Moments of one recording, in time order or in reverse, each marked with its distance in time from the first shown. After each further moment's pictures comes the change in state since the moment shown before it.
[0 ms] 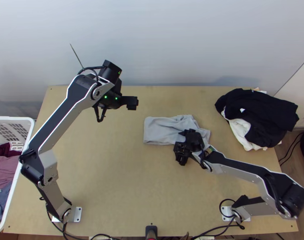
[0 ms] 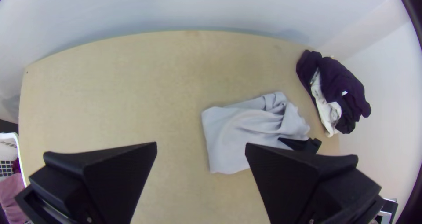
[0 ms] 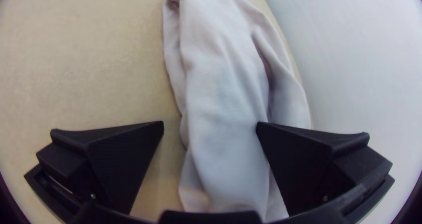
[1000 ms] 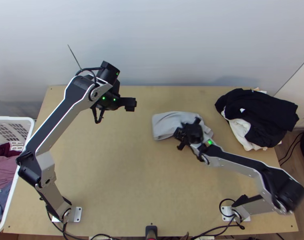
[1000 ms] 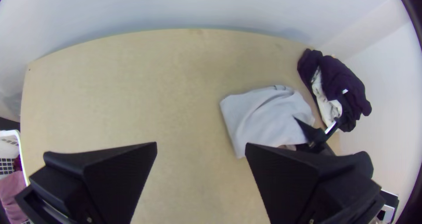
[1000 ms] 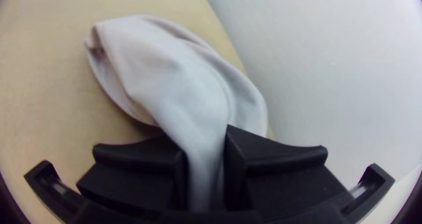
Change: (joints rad) left arm 0.006 -0.028 -0.032 -0.006 -0.001 0.004; right arm -0.031 0.036 0.110 0.110 0.231 0.047
